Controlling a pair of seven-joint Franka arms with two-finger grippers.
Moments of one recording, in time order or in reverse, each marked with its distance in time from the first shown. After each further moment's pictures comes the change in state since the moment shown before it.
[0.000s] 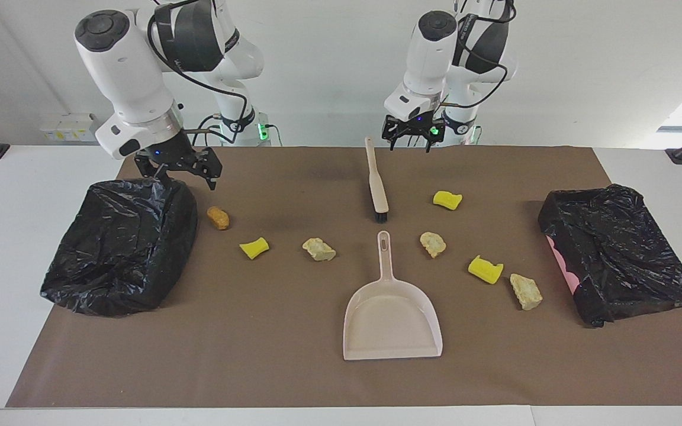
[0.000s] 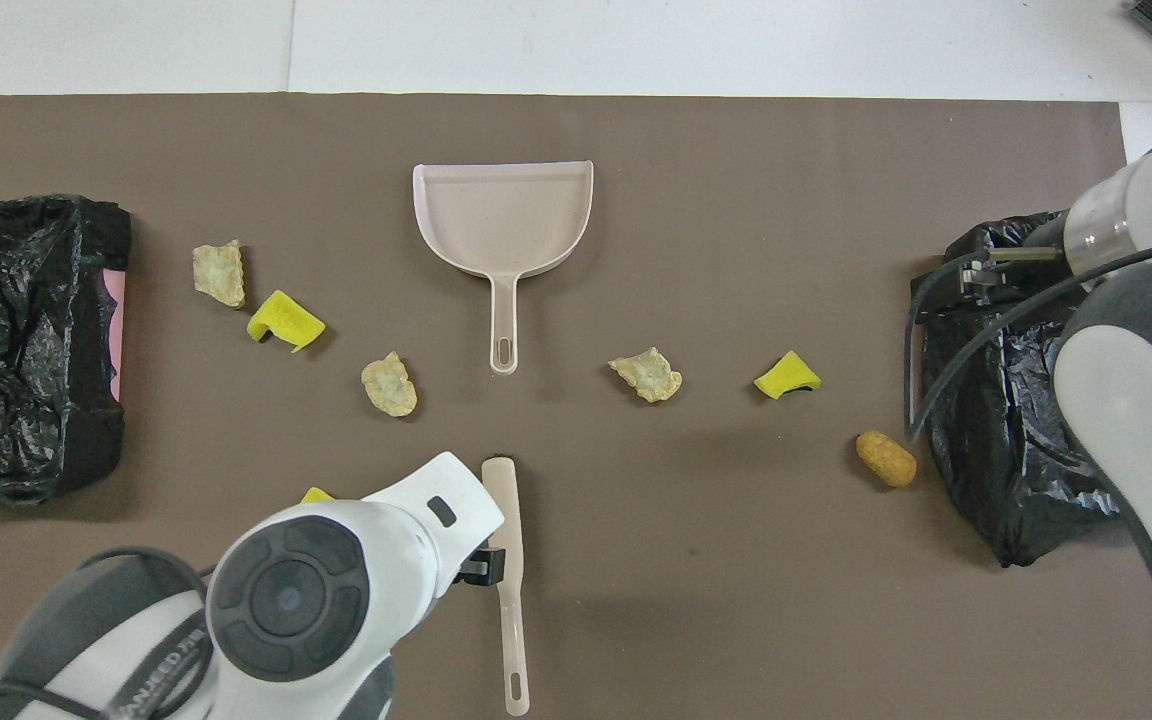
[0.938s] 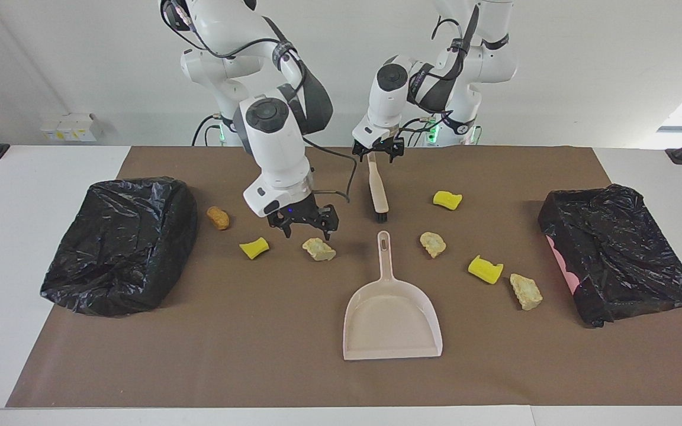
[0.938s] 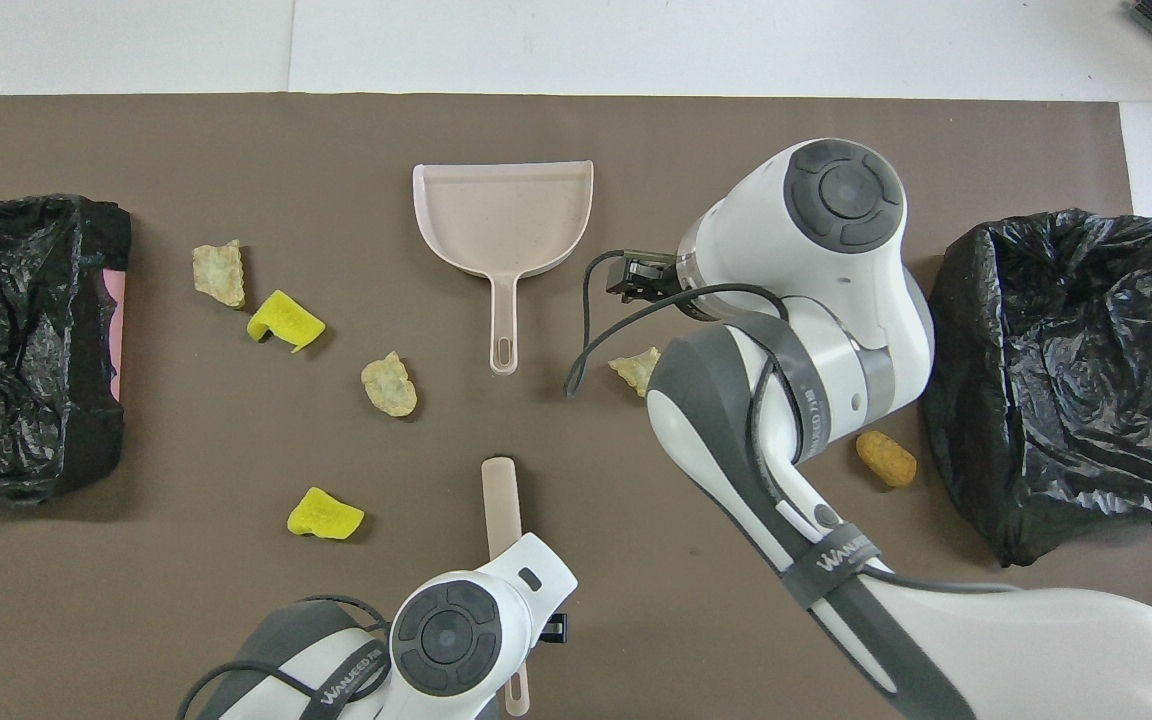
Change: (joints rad) left arm -0.005 0.109 -0.191 -0.212 -0.158 0.246 -0.133; right arm 0.326 0.268 0.007 0.005 0.017 0.394 0.456
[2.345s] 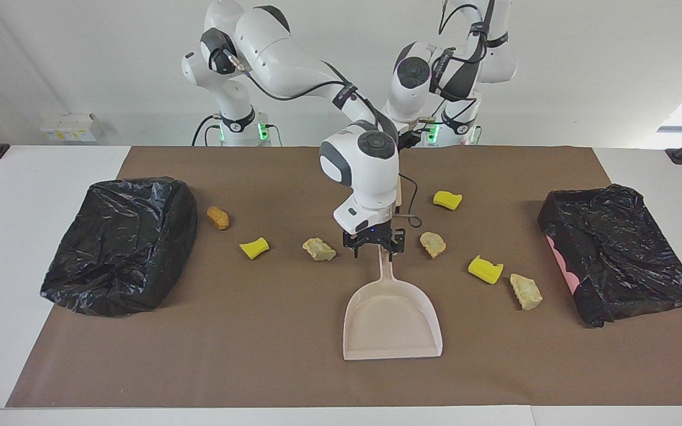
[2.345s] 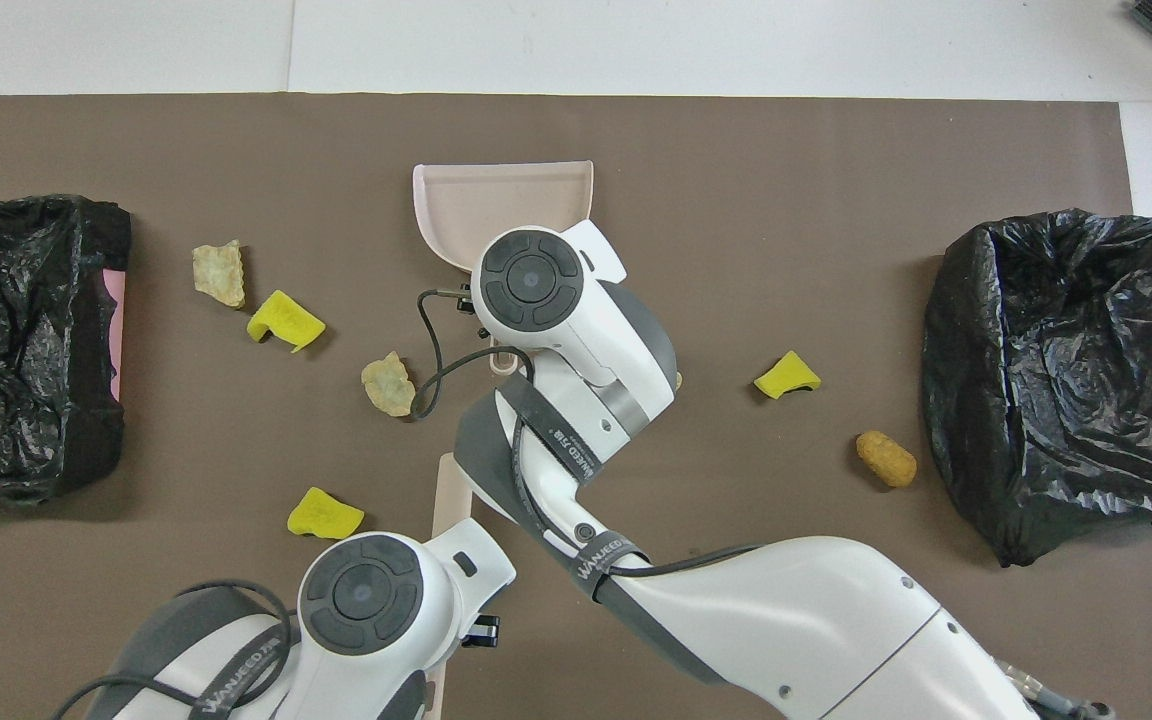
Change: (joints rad) left arm -0.001 -0.121 0.170 0.047 0.064 -0.300 0.174; right arm 0.231 0.300 -0.010 0.272 -0.198 0.070 0.278
